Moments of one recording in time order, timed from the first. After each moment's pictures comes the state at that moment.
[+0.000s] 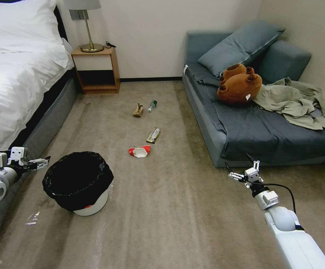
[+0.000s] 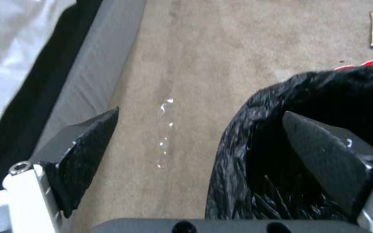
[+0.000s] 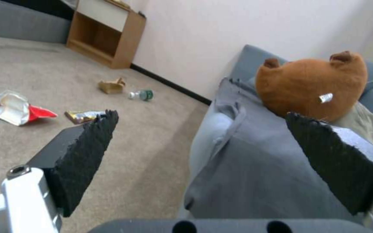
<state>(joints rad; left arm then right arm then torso) 1.16 -0.65 -0.67 -1.52 -0.73 0.48 0.05 -1.08 1.11 0.54 1.24 0.09 0.55 -0.28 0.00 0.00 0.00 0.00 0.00</state>
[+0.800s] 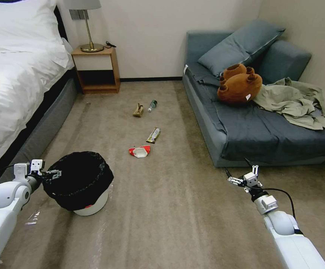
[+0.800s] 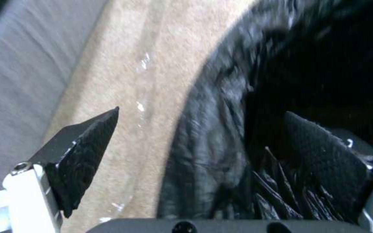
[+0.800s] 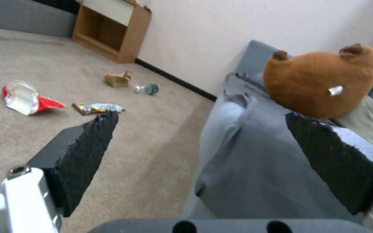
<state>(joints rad) 0.95 -0.81 -0.47 -1.24 -0.59 0.45 0.08 -1.08 1.13 0.53 1.22 0.07 0.58 -0.28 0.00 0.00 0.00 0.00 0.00</state>
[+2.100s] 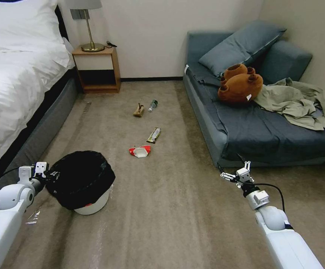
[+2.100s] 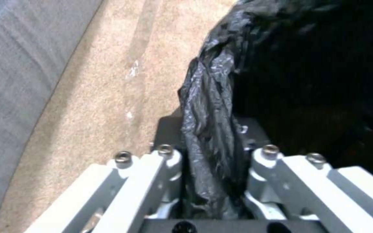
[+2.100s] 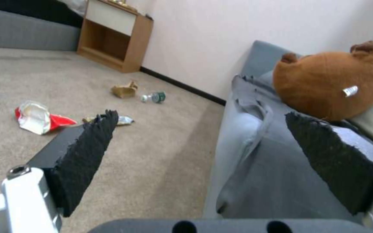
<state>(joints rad) 0.97 -0.85 -0.51 -1.23 -0.57 0.38 0.12 -1.09 1.15 0.51 1.26 0.12 0.53 -0.28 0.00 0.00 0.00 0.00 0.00</state>
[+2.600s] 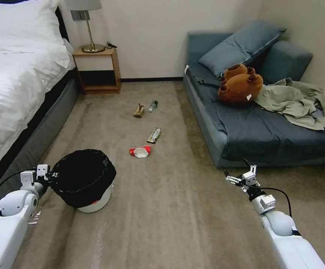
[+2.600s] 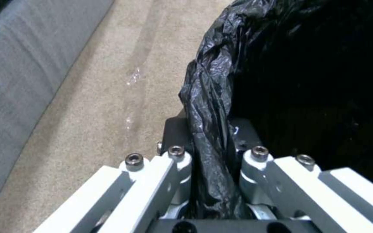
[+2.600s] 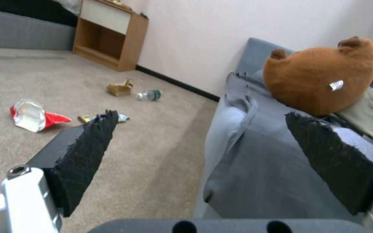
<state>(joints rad) 1.01 -0.90 -0.56 -1.24 -0.53 0.34 0.12 -1.12 1.12 0.54 1.28 0.15 0.52 -0.30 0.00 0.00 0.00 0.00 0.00</state>
